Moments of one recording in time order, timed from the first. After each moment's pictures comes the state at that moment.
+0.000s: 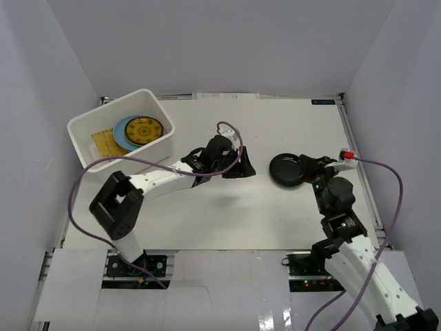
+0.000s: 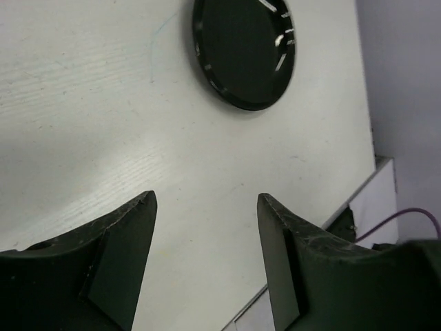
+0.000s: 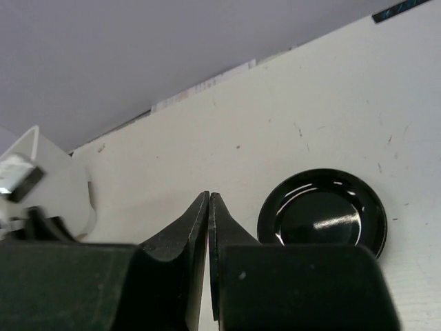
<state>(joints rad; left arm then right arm) -0.81 1.60 1.10 -0.05 0.14 -0.73 0.39 0.58 0.40 0.14 0.27 0.55</state>
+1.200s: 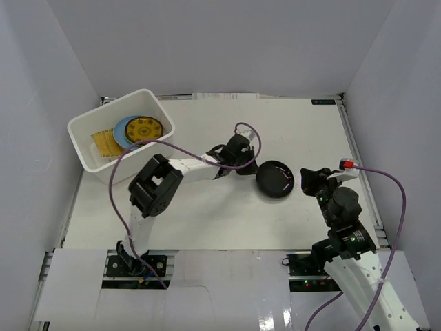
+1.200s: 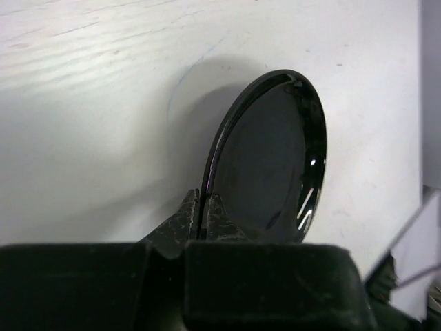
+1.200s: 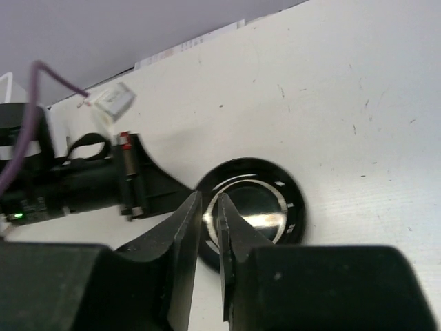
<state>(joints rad) -0.83 2.14 1.45 0.05 0.13 -0.71 0.38 0.31 0.40 -0.19 0.22 0.48</state>
